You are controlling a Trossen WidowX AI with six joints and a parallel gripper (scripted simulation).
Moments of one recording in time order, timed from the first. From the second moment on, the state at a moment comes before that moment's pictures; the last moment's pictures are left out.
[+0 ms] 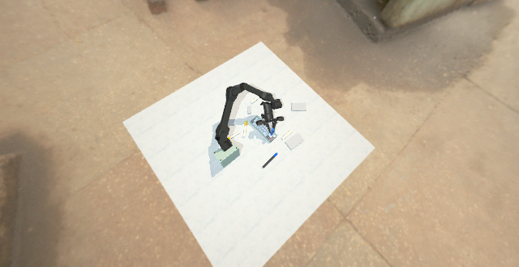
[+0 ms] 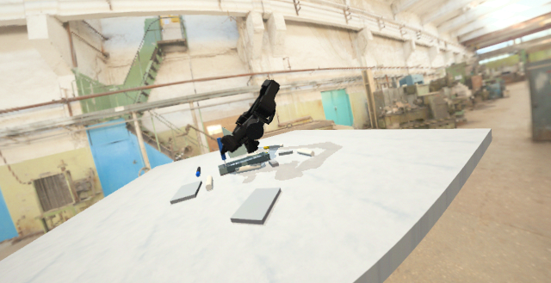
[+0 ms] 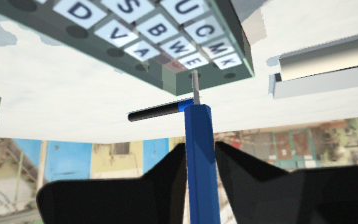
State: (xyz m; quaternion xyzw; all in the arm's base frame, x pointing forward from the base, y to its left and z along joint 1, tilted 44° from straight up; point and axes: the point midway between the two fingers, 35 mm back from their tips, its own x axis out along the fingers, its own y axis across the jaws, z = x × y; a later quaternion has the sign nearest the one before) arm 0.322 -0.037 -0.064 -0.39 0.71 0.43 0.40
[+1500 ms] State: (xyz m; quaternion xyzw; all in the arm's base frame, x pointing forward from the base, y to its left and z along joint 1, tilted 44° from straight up) arm 0.343 -0.038 -0.055 -0.39 0.71 0.43 0.40
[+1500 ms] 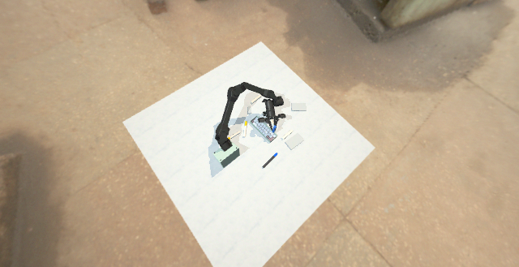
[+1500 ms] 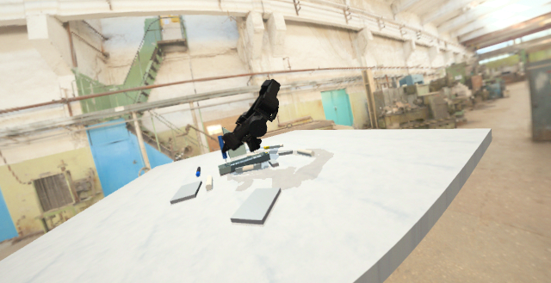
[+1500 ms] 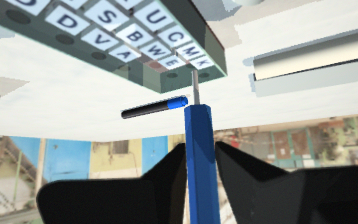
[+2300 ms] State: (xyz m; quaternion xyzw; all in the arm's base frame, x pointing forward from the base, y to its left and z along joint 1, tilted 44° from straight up) arm 0.342 -0.035 -0.057 -0.40 0.71 0.43 0.40
